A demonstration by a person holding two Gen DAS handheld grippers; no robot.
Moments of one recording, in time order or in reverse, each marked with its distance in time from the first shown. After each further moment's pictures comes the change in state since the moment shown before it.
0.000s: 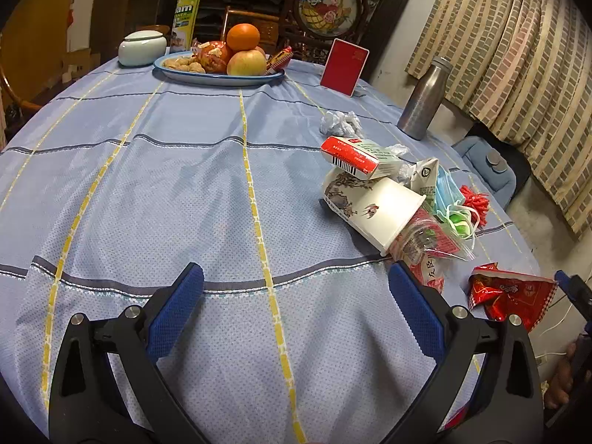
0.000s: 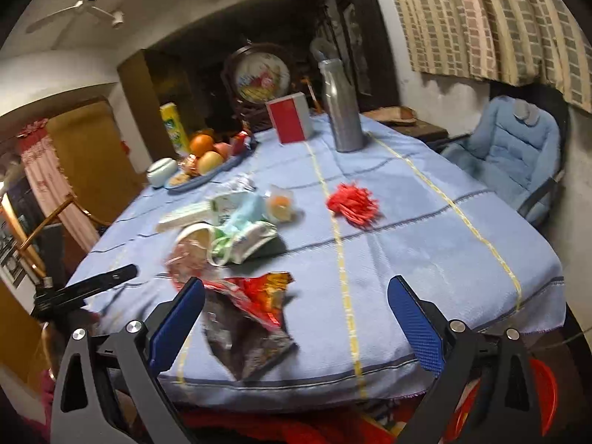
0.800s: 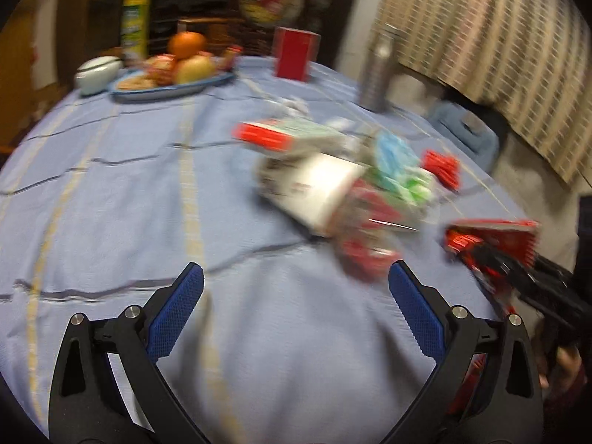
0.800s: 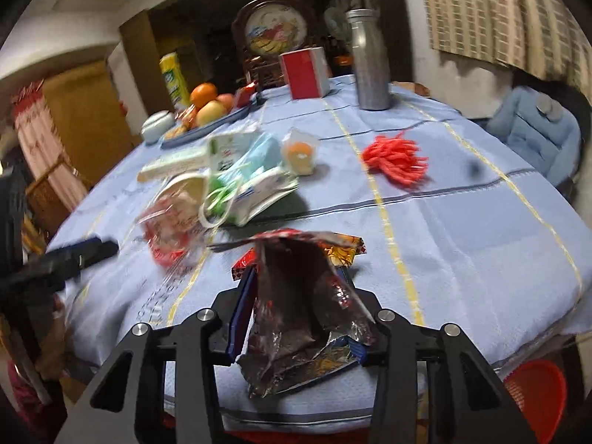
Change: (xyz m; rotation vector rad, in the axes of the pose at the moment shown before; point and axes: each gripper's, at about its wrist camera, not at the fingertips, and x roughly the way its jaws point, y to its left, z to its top) left arm 0.008 -0.060 -0.011 0.192 0.045 -0.074; right arm 0.078 0.016 -0.019 -0.031 0.144 -0.061
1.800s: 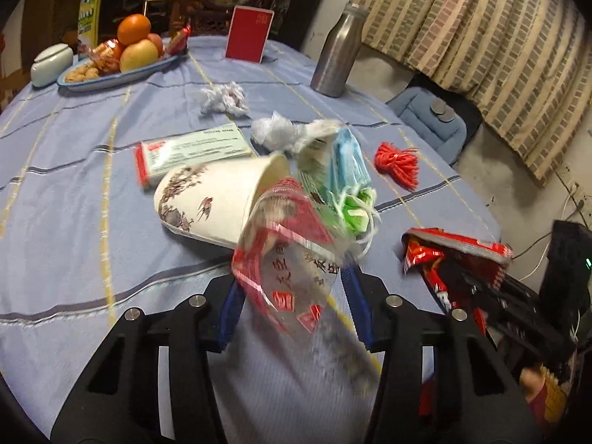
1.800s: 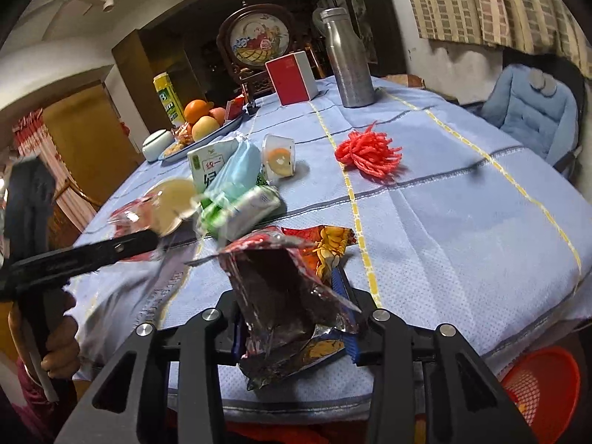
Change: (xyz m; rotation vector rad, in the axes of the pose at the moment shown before) left arm 0.019 -0.027 0.026 -0.023 0.068 -0.112; right arm -0.007 -0.031 -0.002 0.089 -0.006 0.083
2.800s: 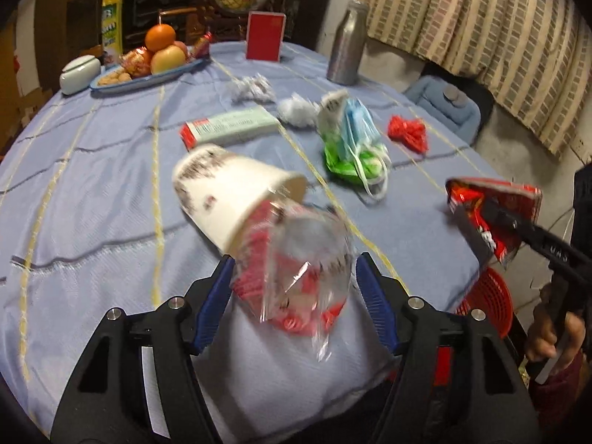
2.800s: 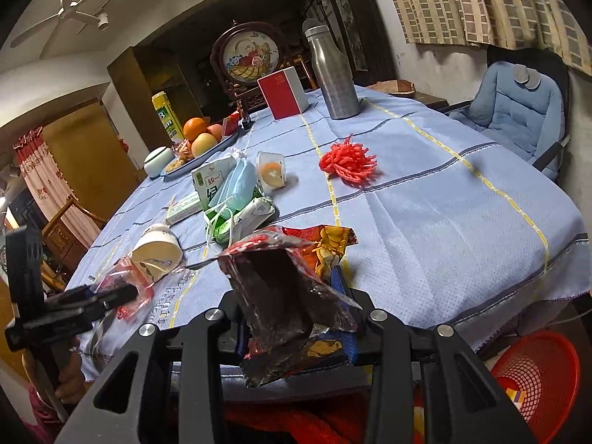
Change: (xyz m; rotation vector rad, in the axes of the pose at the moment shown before) left arm -0.026 -0.005 -0.049 0.053 0.003 0.115; right arm -0.032 -0.008 -0.008 0.022 -0.043 -0.005
